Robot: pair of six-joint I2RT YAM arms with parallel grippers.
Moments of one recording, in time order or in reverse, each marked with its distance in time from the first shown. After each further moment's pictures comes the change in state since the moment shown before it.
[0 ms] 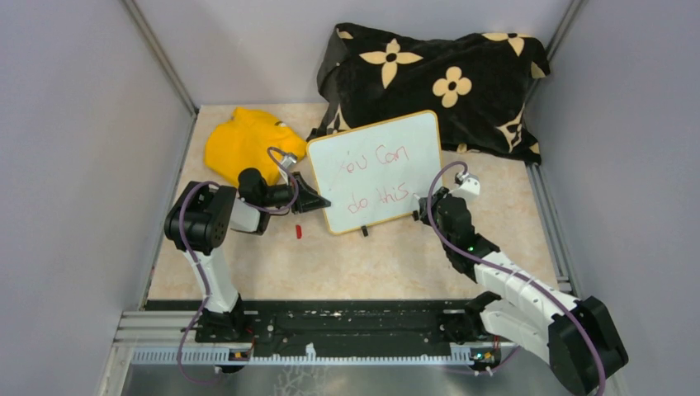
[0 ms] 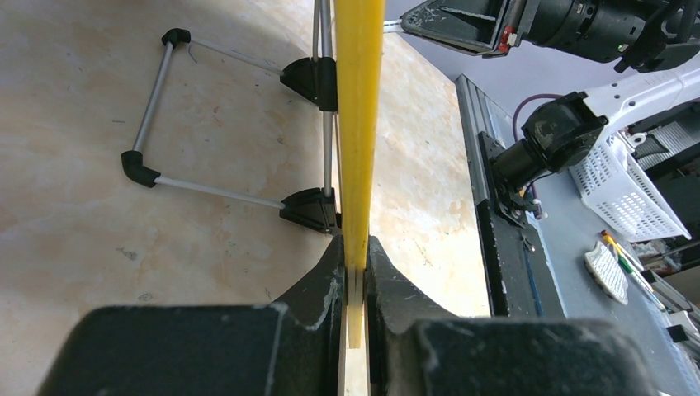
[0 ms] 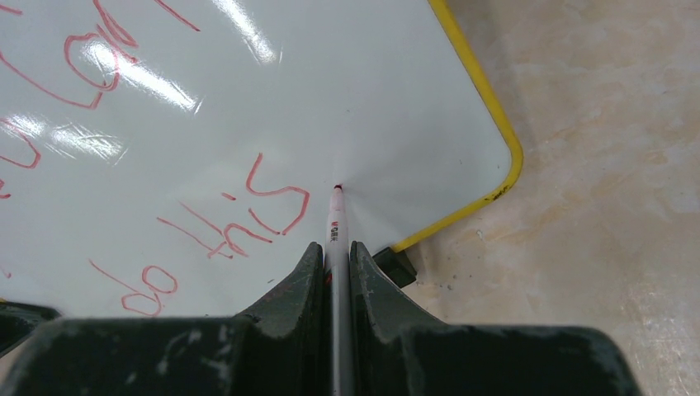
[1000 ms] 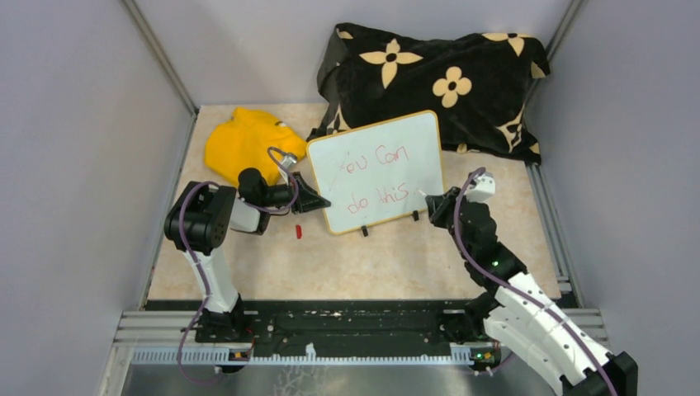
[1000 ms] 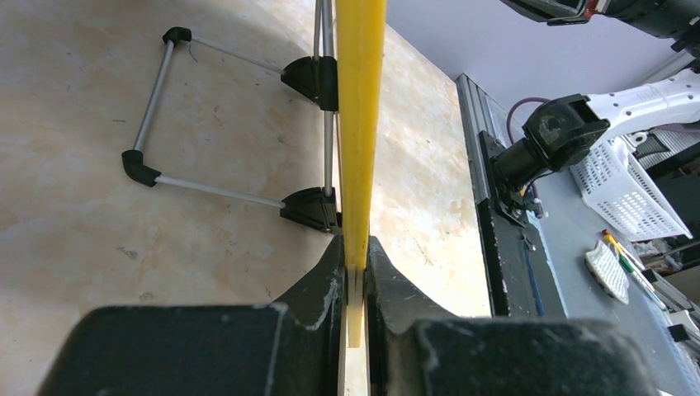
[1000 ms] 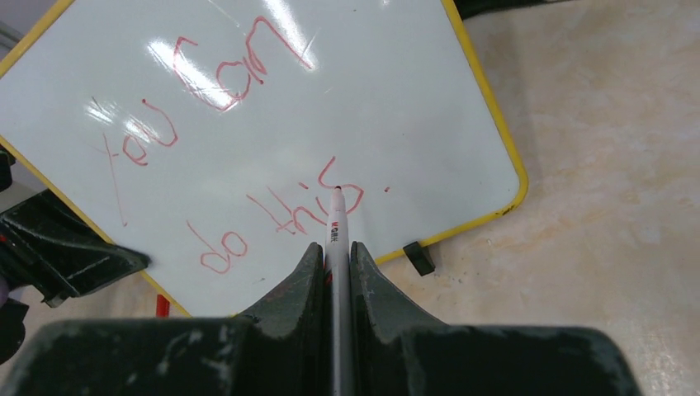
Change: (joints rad) left arm 0.000 -0.001 0.001 -0.005 0.000 0.004; right arm -0.001 -0.285 0.075 -0.232 -0.071 -0.085
